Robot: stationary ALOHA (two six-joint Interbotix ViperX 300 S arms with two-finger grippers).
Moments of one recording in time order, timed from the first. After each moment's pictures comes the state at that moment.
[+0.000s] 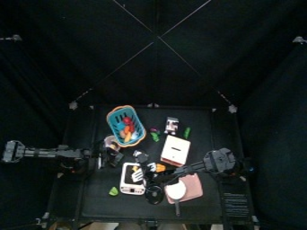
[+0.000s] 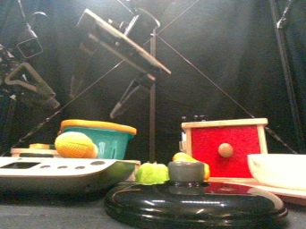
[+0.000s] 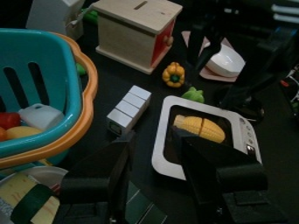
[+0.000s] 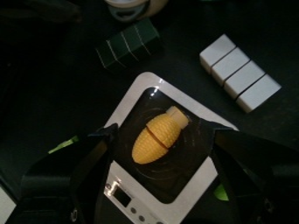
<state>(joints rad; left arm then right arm) 0.09 -0.90 1.38 -0.14 -0.13 0.00 0.21 0.37 -0.07 -0.75 0.80 1.70</state>
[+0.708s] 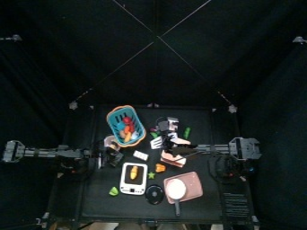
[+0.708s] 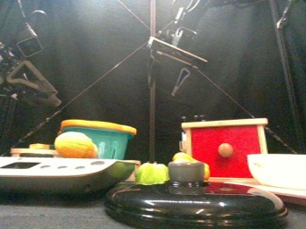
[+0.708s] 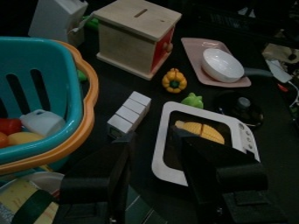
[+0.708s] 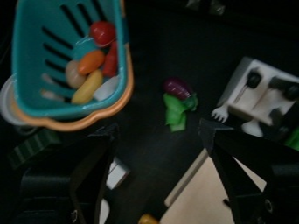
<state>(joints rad) 0.09 -0.90 1.38 -0.14 -0.16 0.00 -0.08 0.01 0.15 -0.78 1.00 1.48</state>
